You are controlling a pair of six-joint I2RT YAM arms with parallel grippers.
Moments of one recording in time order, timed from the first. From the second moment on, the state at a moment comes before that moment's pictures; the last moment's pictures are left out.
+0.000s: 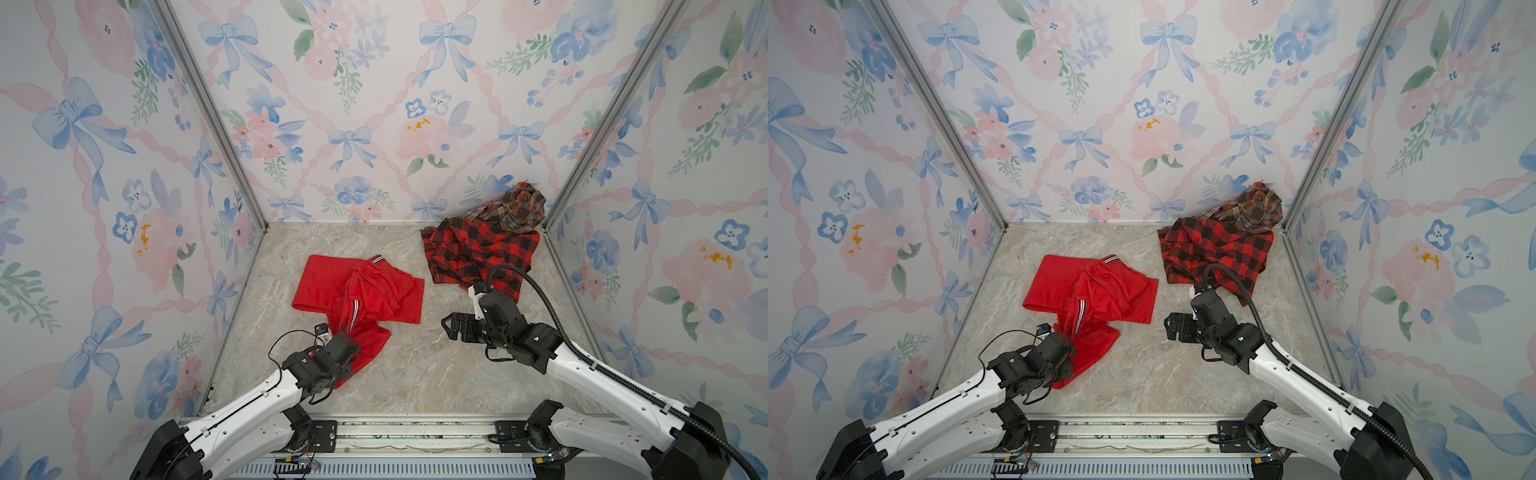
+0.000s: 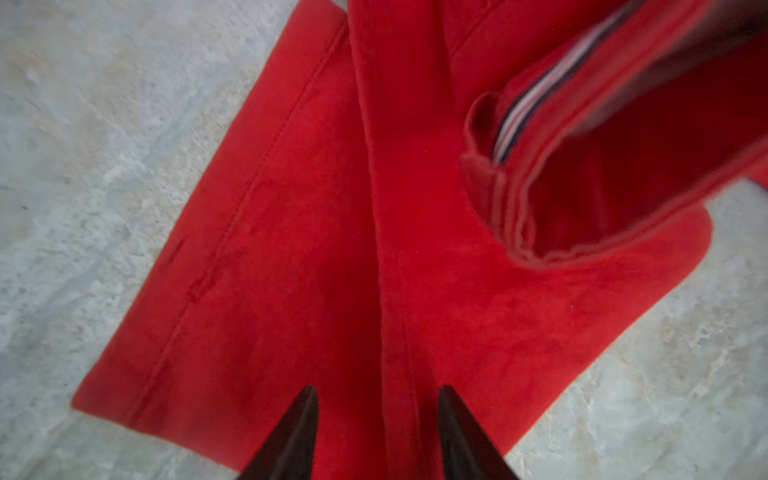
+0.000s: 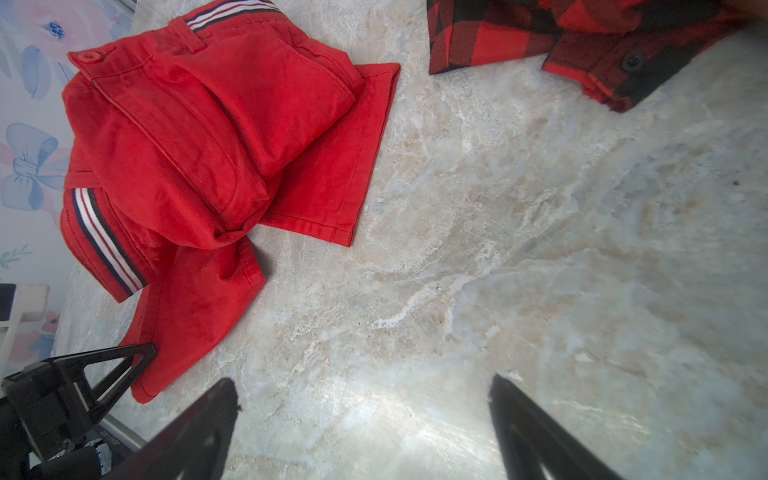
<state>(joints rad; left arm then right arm) -0.74 0.87 0.43 -0.74 -0.28 -0.99 0.68 1.04 0.74 -0.48 0.01 0.65</state>
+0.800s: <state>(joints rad) -0.61 1.15 1.07 -0.65 -0.21 -0.66 0.72 1.03 0.74 -0.50 0.04 0.67</state>
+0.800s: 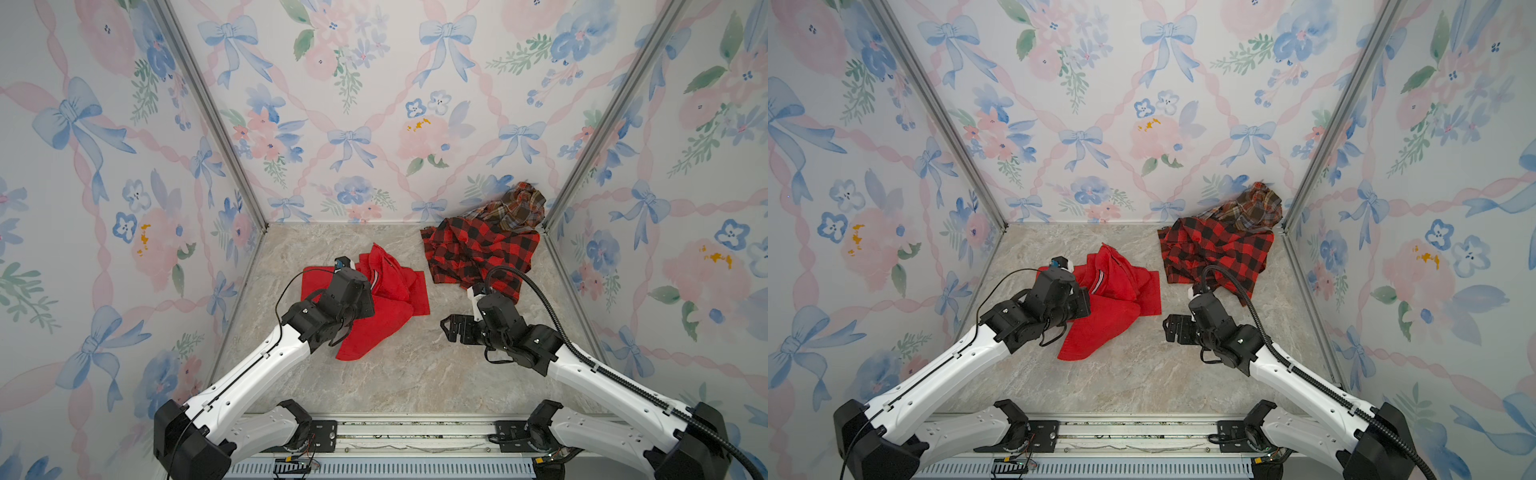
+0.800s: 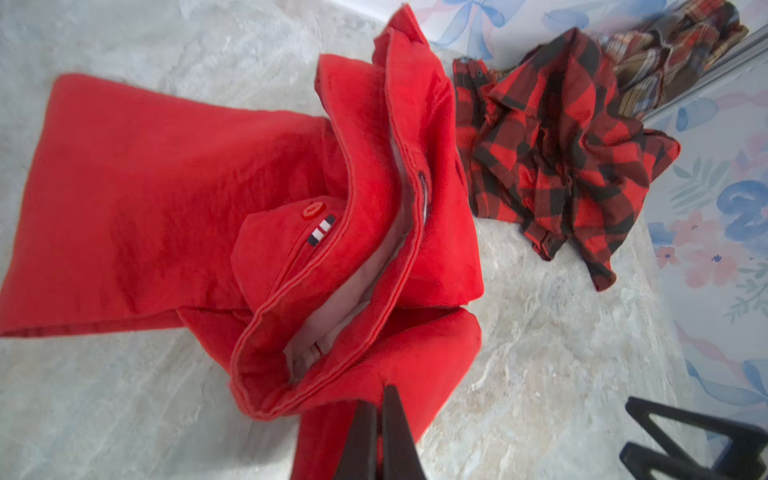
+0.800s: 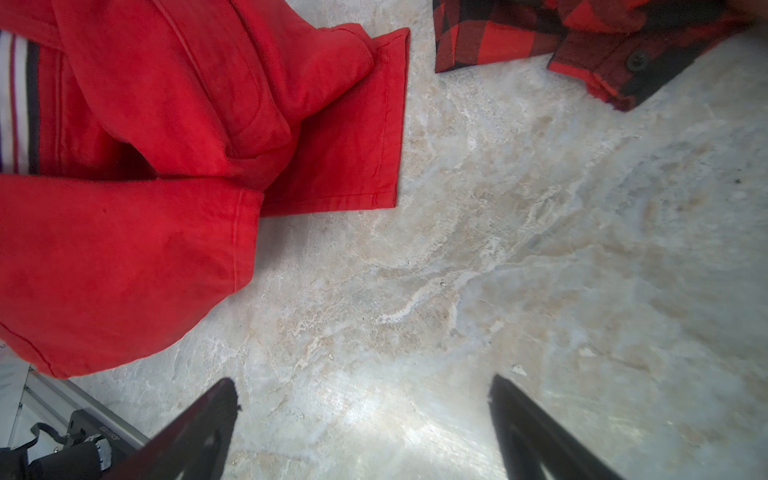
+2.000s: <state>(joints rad) -0.33 1.71 1.07 -0.01 -0.17 -0.45 0.92 1.42 1.14 -0.51 0.07 0.53</state>
